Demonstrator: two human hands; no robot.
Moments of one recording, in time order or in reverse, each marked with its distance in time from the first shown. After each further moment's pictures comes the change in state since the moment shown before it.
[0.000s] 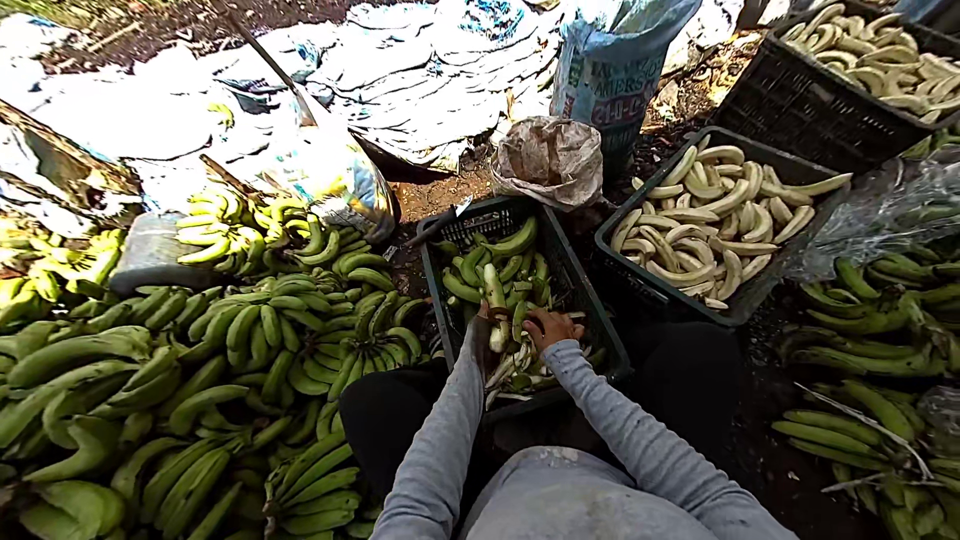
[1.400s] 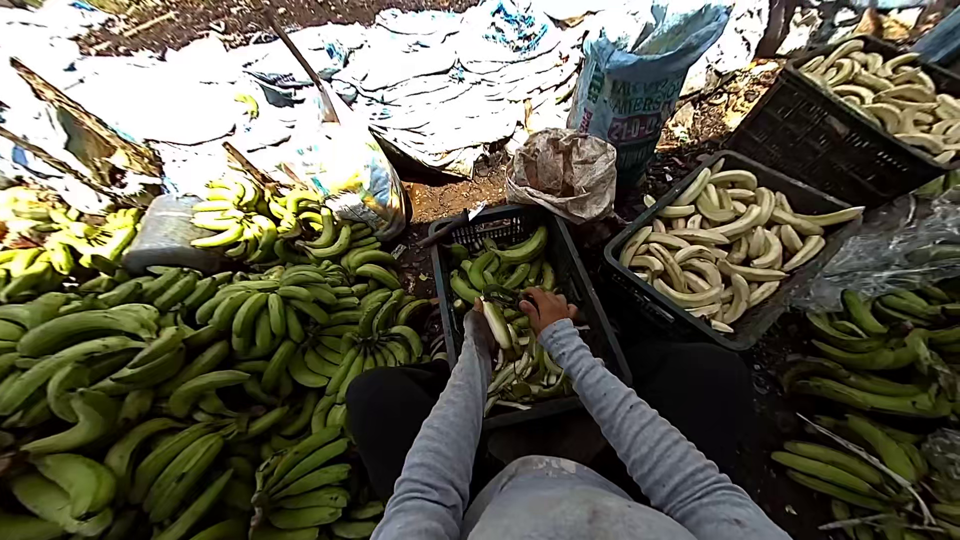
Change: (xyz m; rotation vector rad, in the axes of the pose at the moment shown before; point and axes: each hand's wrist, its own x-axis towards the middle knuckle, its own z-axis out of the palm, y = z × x) left_hand 0.021 0.005 0.001 -0.074 0.218 0.108; right_hand 0.042 -0.017 -0.006 -0.051 0.031 -0.160
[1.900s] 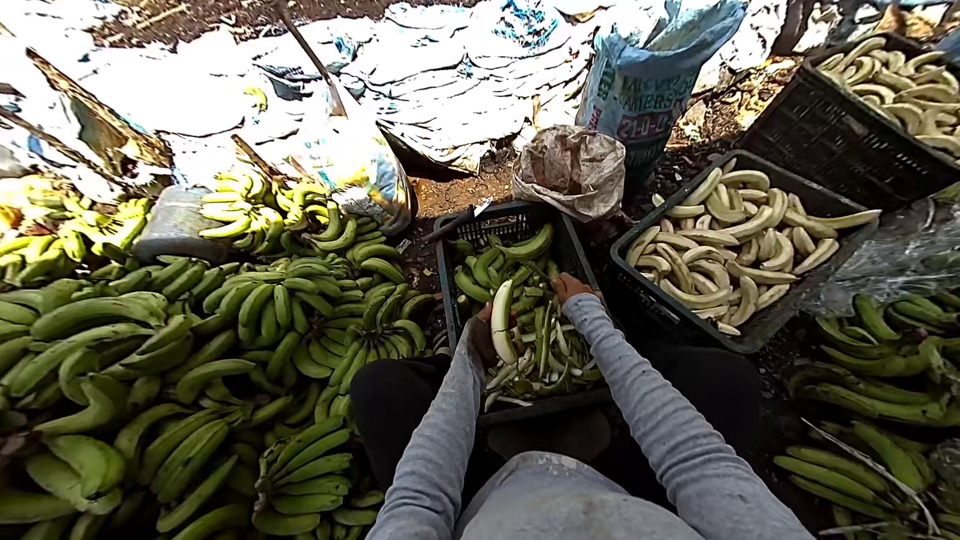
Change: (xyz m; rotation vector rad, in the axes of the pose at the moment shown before) left_hand 0.001 0.001 -0.026 -0.194 -0.452 -0.169; right_hand 0.060 0.049 -0.013 0.044 -0.080 0.088
